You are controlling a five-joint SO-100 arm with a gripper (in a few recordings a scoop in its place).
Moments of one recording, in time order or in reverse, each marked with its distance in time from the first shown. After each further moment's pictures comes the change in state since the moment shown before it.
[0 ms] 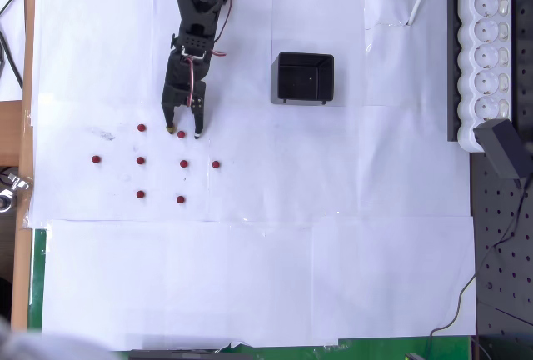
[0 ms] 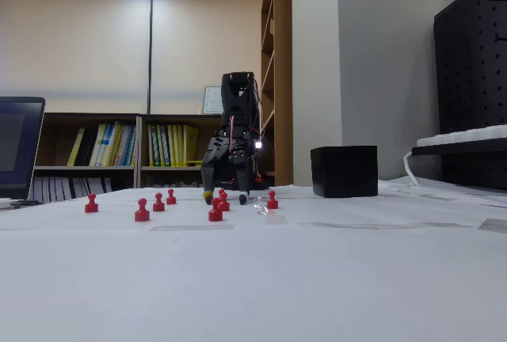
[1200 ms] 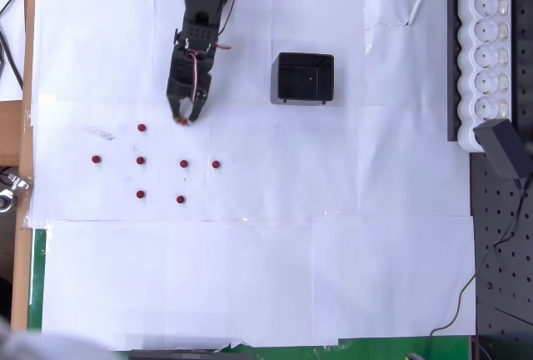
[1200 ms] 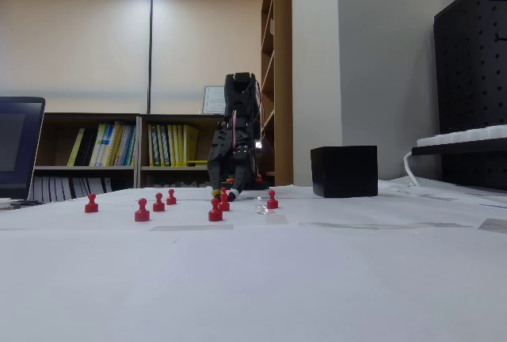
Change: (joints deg) arm -6.2 -30.7 0.8 46.4 -9.5
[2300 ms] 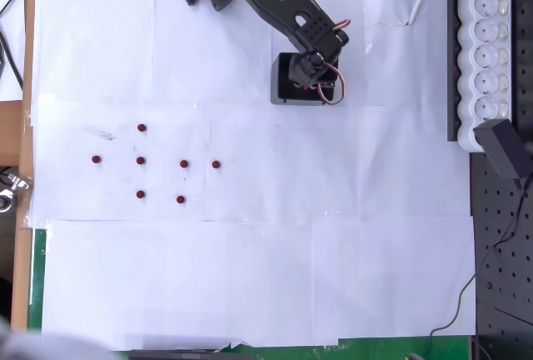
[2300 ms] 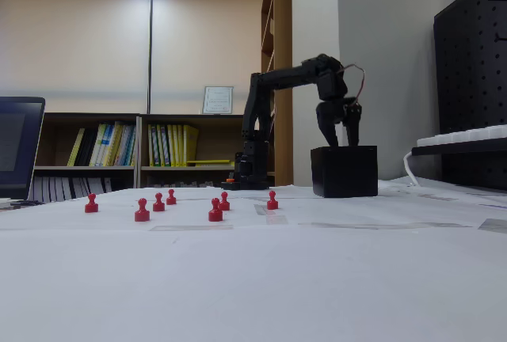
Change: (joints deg) arm -49.2 30.1 63.5 61.0 -39.7
